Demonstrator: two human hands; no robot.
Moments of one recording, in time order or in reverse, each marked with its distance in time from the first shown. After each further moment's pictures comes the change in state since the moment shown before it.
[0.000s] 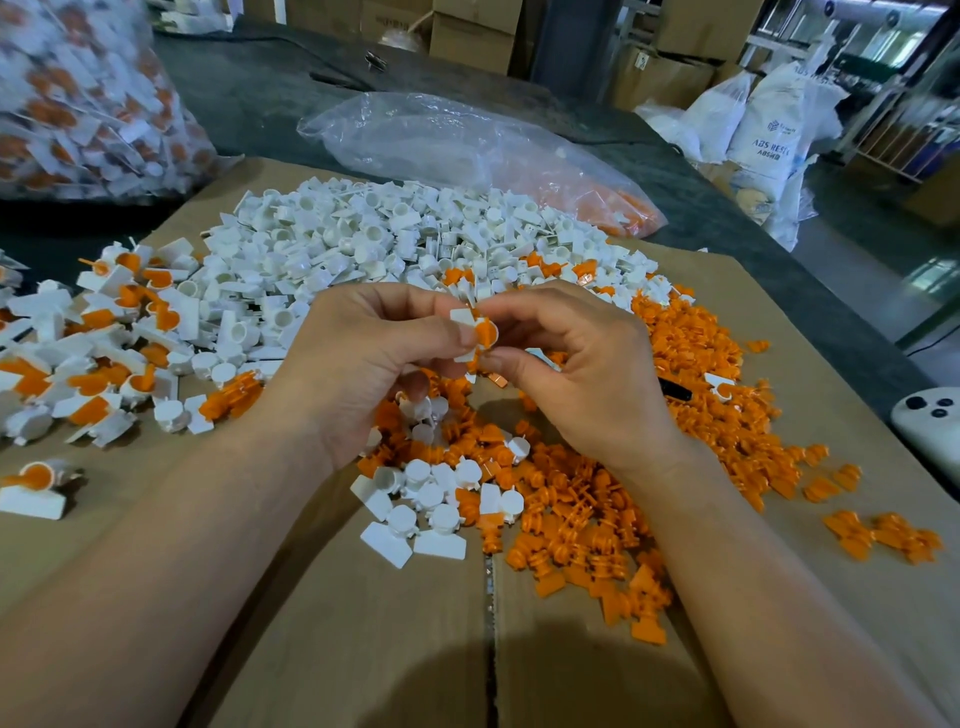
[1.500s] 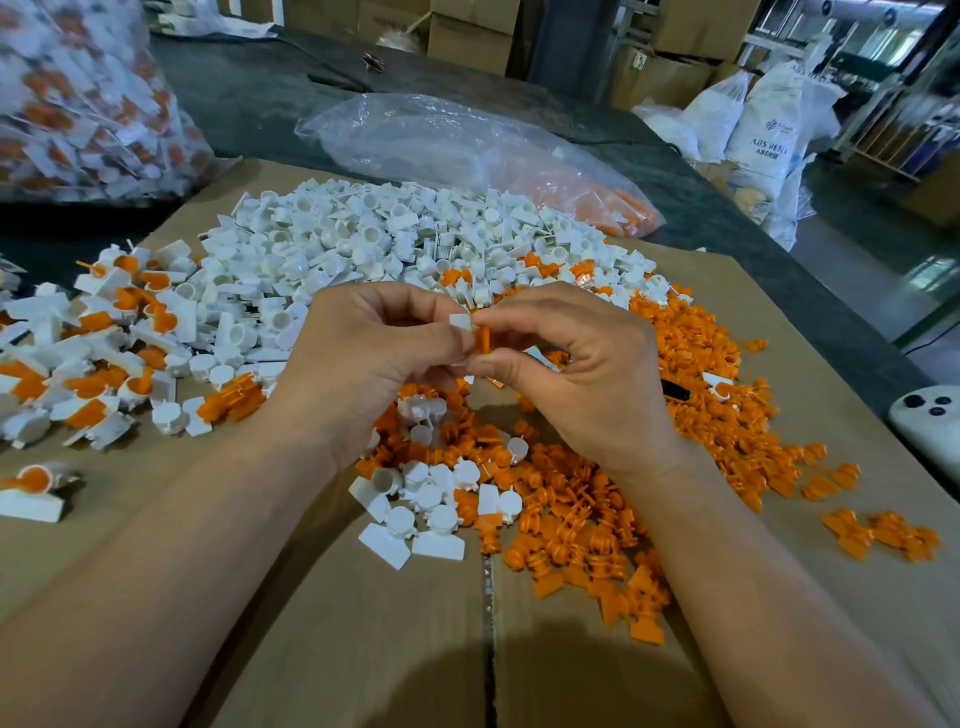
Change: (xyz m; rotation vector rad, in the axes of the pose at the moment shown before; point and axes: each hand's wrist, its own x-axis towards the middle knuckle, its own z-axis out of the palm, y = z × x) left_hand 0.001 -0.002 0.003 0.009 0.003 0.113; right_hand 0.001 -0.004 -0.001 -0.095 0.095 -0.123
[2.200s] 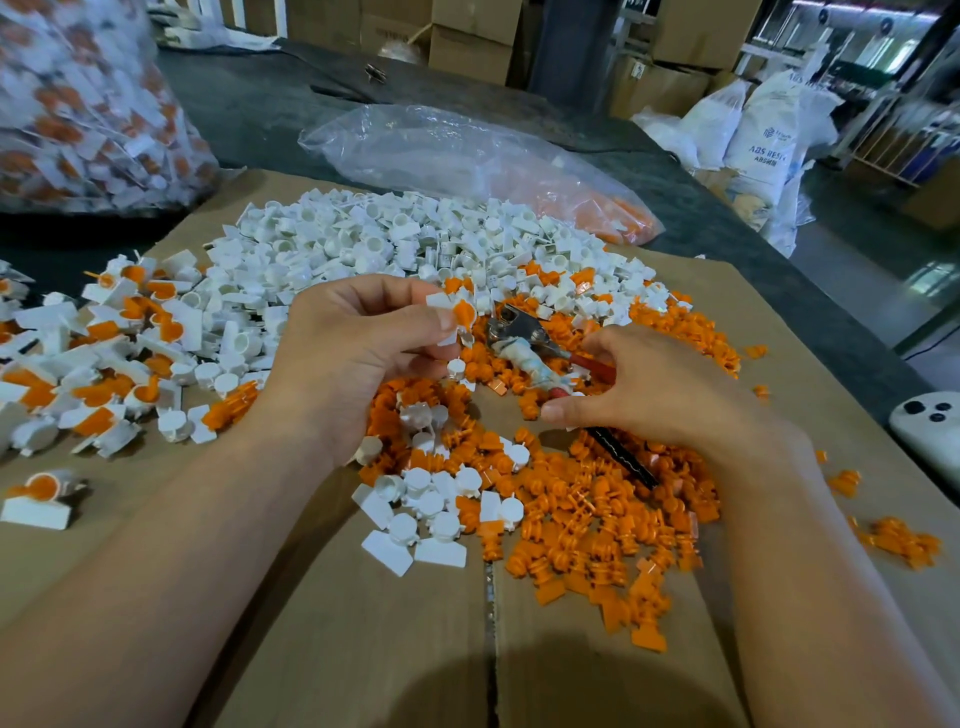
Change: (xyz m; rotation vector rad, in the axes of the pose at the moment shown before) left_hand 0.005 0.000 -0.005 -0.148 0.074 0.009; right_hand 0.005 0.030 -0.044 -0.621 -0.738 0.688
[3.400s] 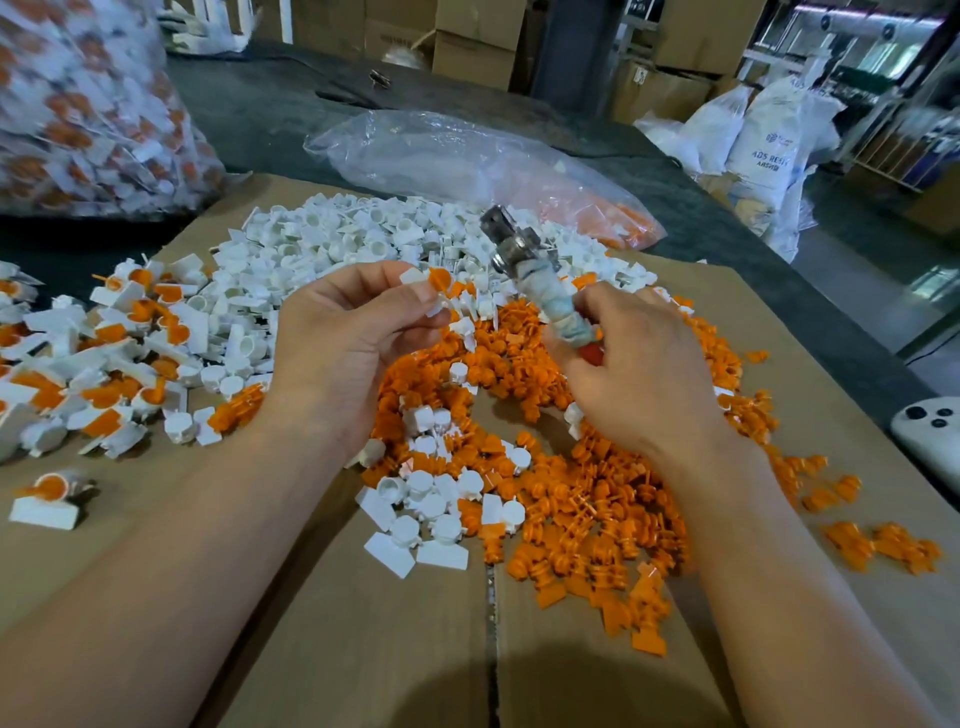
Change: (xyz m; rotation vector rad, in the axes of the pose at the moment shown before) left_hand 0.008 -0.007 -0.001 -0.219 0.067 0.084; right_hand -0.006 -0.026 0.004 0.096 0.579 -0.149
